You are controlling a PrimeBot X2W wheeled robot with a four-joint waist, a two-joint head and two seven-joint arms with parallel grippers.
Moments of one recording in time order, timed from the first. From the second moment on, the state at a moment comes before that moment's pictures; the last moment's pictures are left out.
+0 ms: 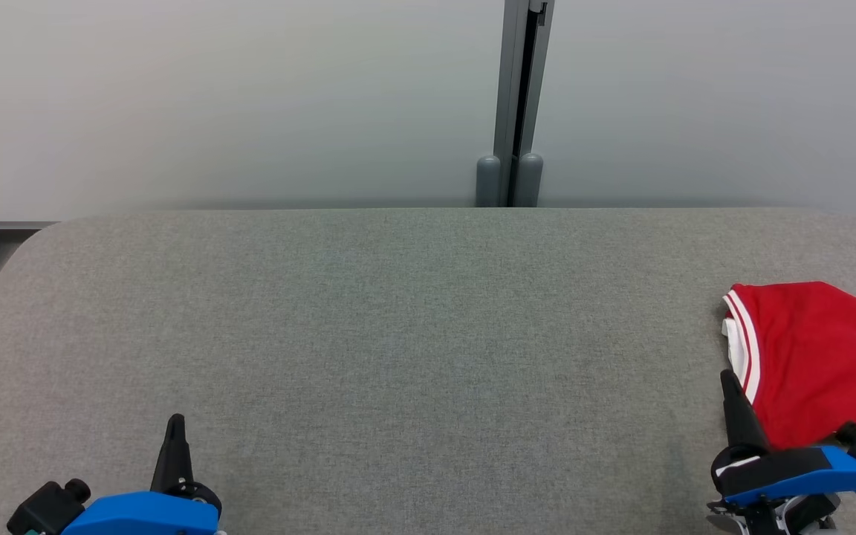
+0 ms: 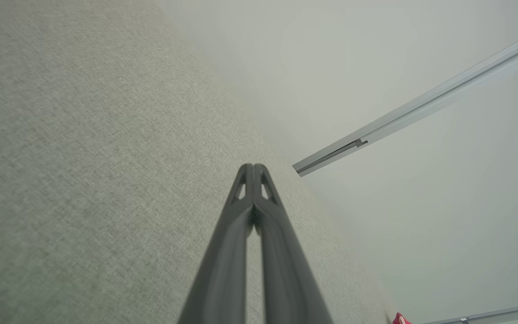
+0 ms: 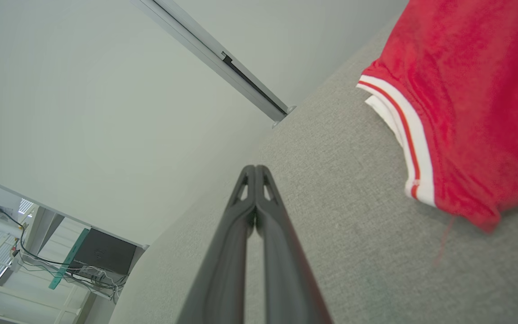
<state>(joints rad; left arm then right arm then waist) -0.03 0.05 0.05 0.37 -0.93 -0.13 -0.07 -0.11 -0.04 -0.08 0.37 0.85 0.13 -0.07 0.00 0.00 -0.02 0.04</state>
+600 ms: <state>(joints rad) -0.05 0.05 0.07 0.33 -1.12 -0.13 -0.02 -0.11 -0.04 -0.09 0.34 1.07 0.13 -0.02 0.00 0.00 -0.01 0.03</state>
